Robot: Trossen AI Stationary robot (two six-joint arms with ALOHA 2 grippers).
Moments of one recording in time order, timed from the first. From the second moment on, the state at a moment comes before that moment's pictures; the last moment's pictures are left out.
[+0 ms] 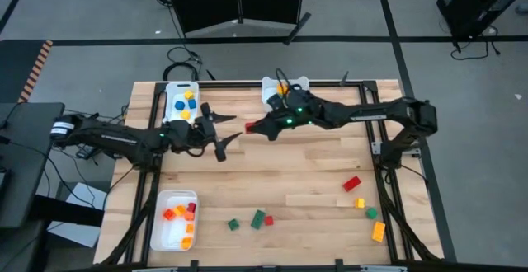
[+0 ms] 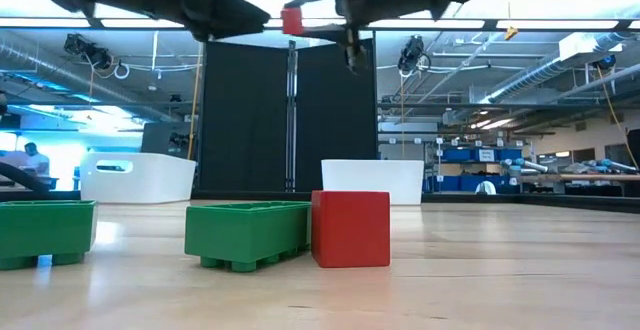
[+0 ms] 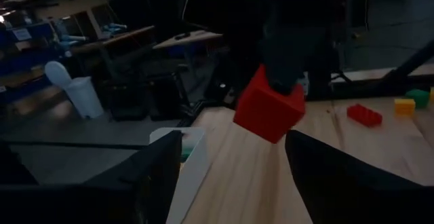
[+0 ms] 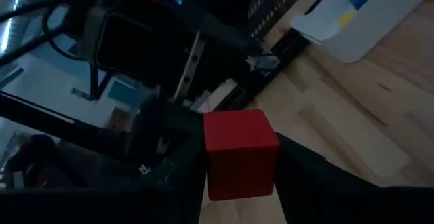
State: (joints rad) left arm -0.02 1.04 0.51 0.50 -0.40 0.21; right arm -0.19 1.61 1.15 0.21 -0.28 0.83
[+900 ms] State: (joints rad) left arm -0.02 0.75 0.51 0.13 -0.38 0.27; right arm -0.19 1.93 1.58 0.14 -0.34 0.84
